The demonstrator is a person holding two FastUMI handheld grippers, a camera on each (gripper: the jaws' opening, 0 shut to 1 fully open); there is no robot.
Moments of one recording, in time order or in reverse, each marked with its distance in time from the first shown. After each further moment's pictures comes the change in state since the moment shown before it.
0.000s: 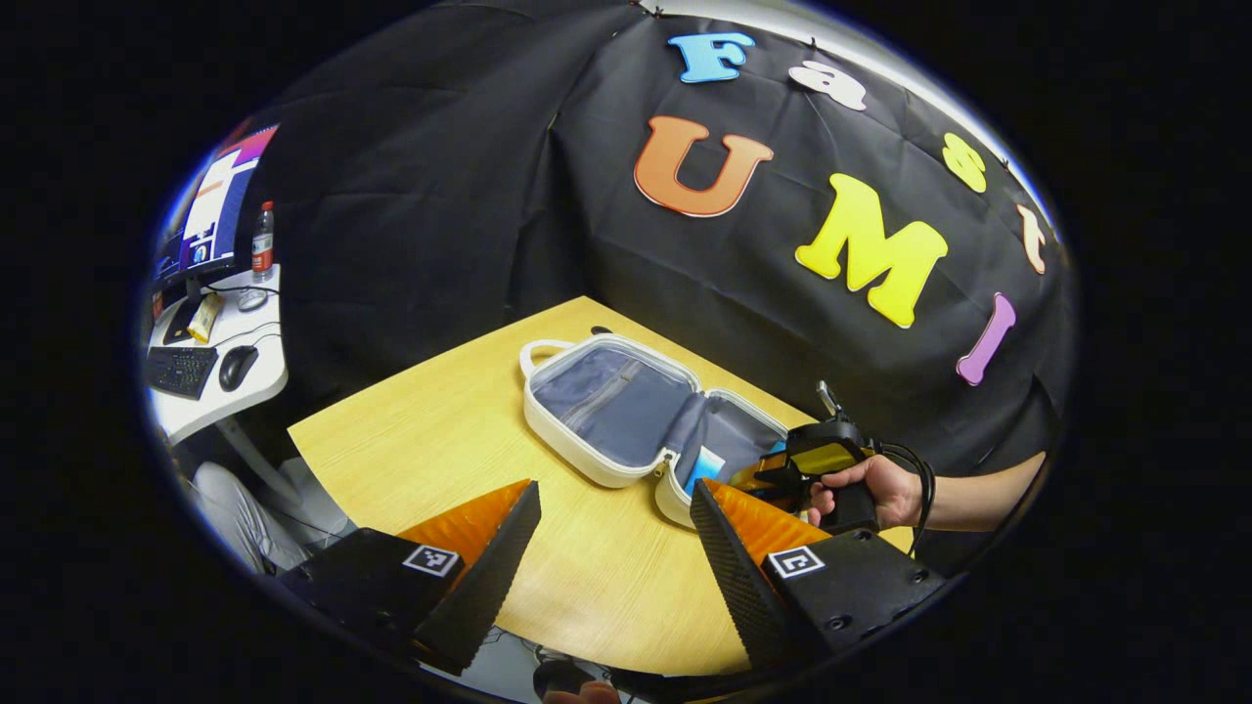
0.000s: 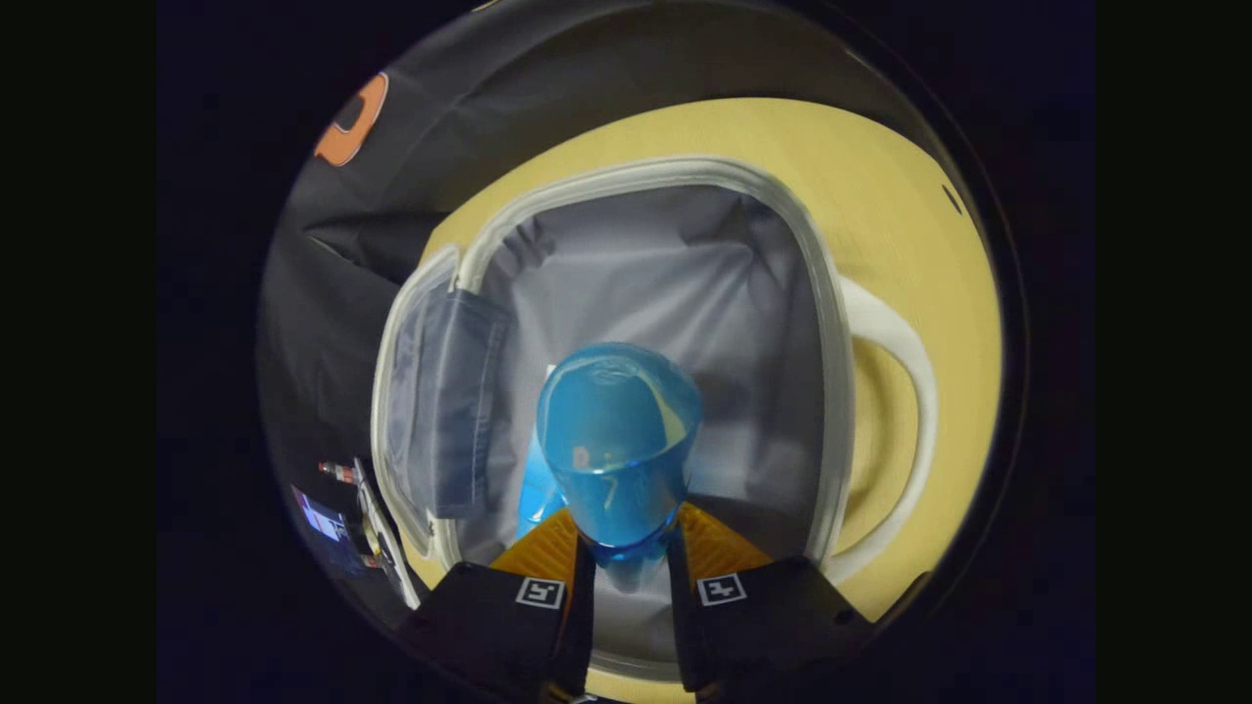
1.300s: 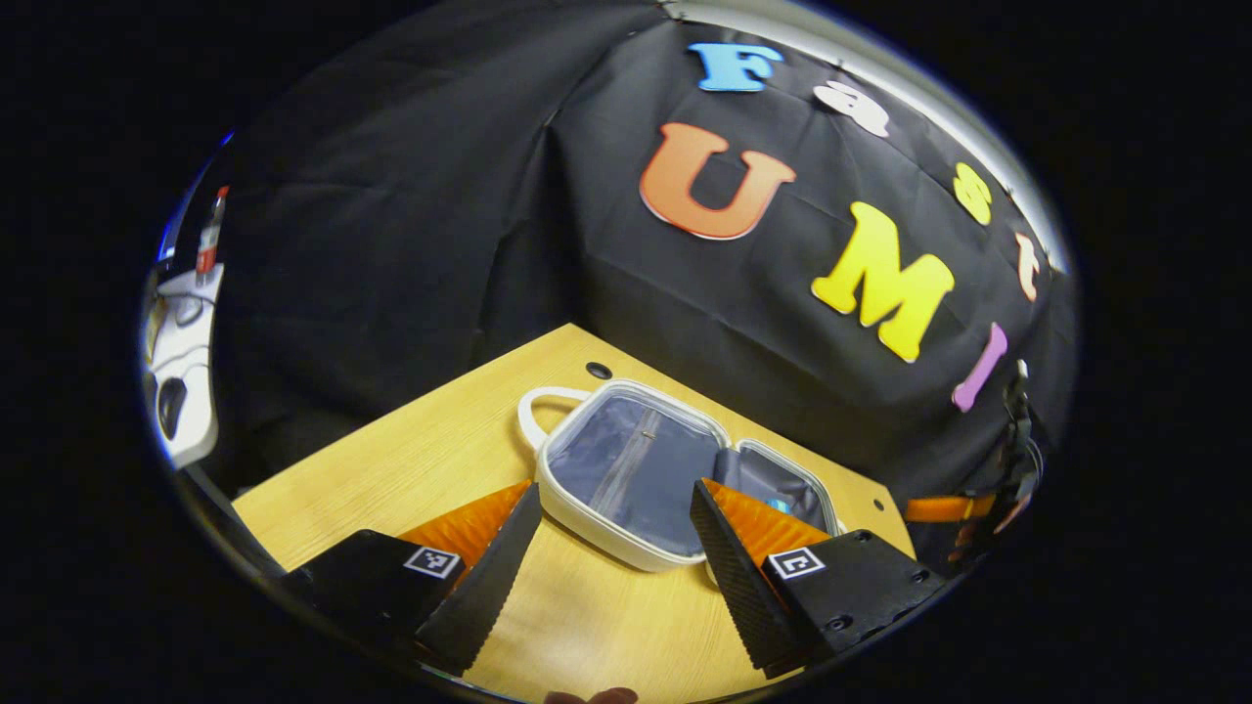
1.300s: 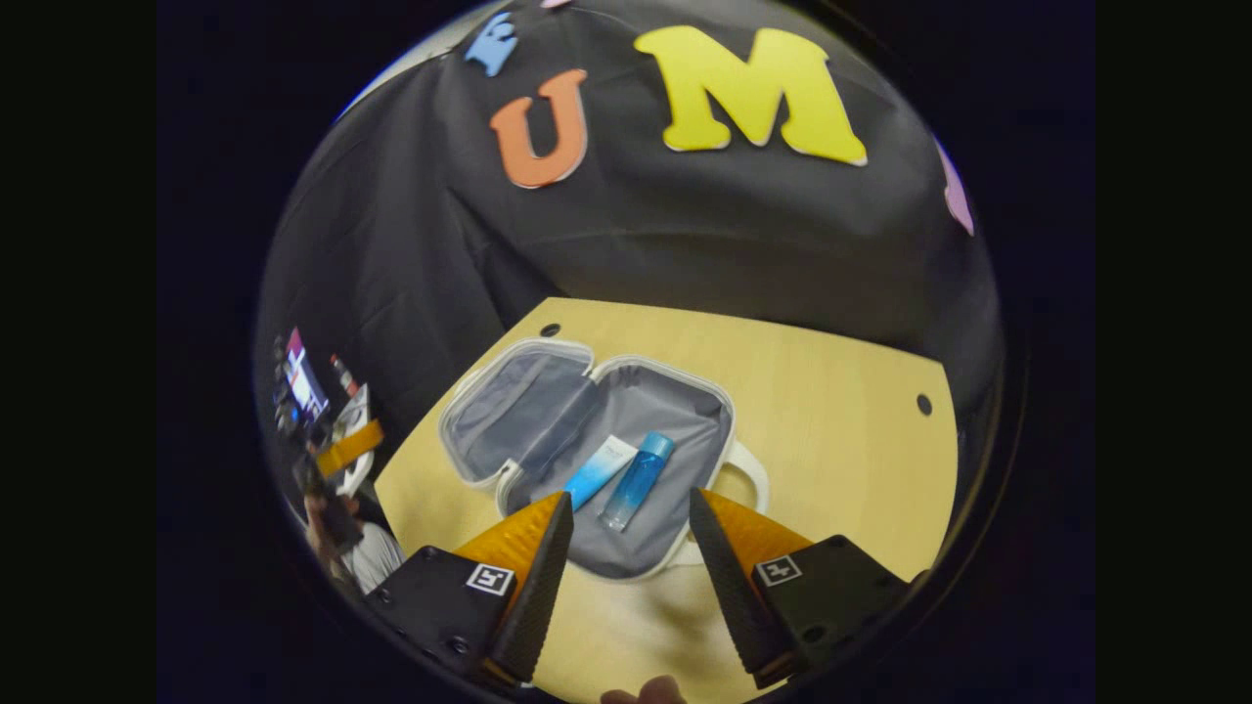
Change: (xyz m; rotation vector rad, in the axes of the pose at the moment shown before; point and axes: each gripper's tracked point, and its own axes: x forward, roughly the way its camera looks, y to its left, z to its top) left arm 0.139 0.082 0.055 -0.088 -0.052 -0.183; right arm -0.210 -0.008 -0.013 -0.581 -0.485 0.073
